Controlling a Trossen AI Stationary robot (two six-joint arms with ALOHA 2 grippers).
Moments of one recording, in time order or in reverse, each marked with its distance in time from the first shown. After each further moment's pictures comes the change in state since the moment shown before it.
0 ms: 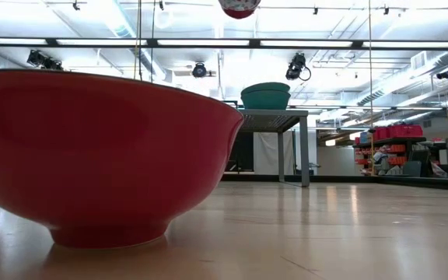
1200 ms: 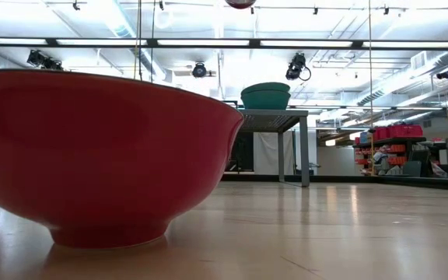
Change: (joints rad) left arm 0.445 0.666 1.068 -0.881 0.115 -0.220; right arm 0.003 -0.004 0.000 0.164 0.037 -0.180
